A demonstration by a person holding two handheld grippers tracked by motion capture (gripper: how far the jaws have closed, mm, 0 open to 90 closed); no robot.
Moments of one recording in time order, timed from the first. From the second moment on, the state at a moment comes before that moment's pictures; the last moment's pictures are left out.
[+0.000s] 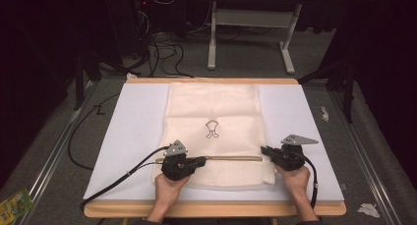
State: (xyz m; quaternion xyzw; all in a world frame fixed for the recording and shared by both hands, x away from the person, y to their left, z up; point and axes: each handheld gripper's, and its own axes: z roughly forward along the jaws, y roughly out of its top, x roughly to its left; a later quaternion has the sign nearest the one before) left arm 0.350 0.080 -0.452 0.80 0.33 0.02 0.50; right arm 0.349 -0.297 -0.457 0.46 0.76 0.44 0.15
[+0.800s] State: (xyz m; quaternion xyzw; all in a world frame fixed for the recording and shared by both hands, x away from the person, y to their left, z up) left arm 0.350 0.102 -0.451 0.78 0.35 0.01 0.52; right arm 0.349 -0.299 -0.460 0.46 0.76 0.44 0.15
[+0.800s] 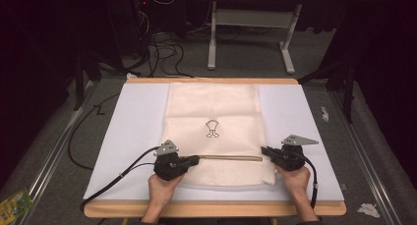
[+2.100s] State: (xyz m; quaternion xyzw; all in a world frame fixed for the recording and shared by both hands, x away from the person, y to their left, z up) left arm 0.346 0.124 -0.451 0.77 0.37 0.03 0.52; right arm 0.350 -0.299 -0.458 0.47 0.75 0.44 0.16
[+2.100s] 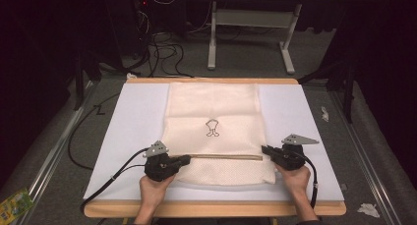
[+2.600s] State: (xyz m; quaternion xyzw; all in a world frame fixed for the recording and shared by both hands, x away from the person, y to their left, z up) left arm 0.346 0.142 -0.448 0.76 0.38 0.04 0.52; right arm 0.350 -0.302 -0.457 0.47 0.75 0.44 0.15
